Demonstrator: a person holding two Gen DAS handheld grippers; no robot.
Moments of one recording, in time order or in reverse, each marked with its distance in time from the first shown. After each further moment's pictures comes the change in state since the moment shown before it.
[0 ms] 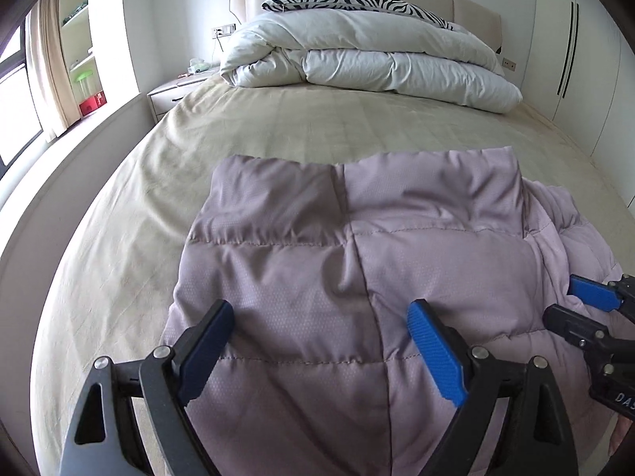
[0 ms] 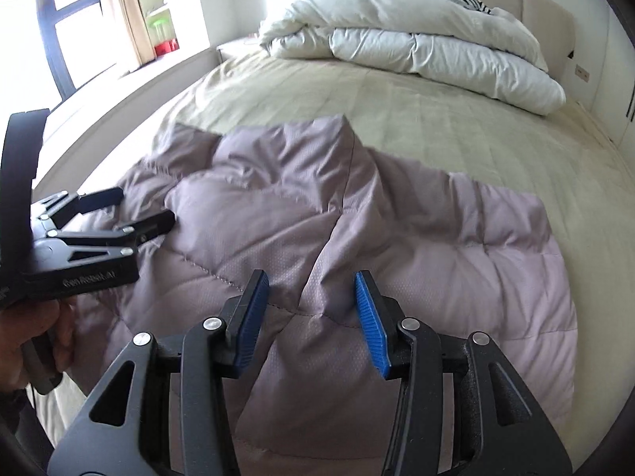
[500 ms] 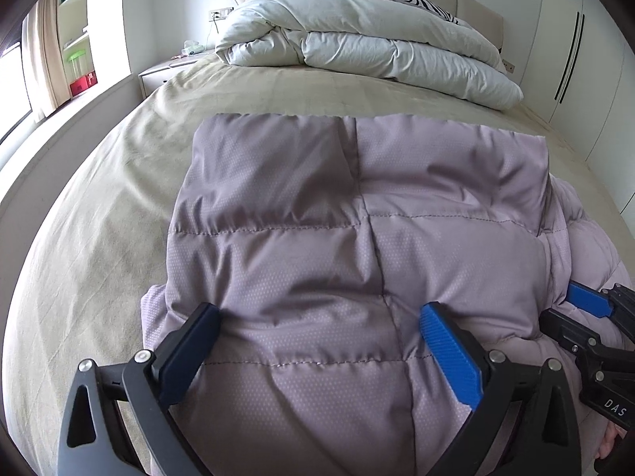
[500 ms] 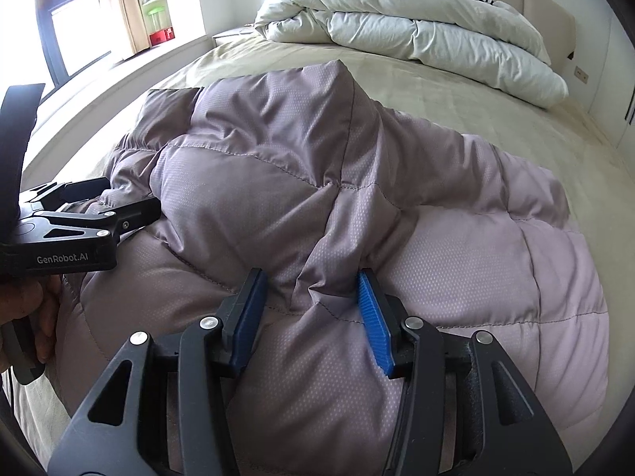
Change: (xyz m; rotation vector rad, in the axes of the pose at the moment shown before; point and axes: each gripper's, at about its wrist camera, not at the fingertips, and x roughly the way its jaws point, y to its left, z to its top) left arm 0.032 0.015 -0.013 -0.051 0.036 -0.072; right arm 0.041 0.003 -0.018 -0.010 -0.008 -0.020
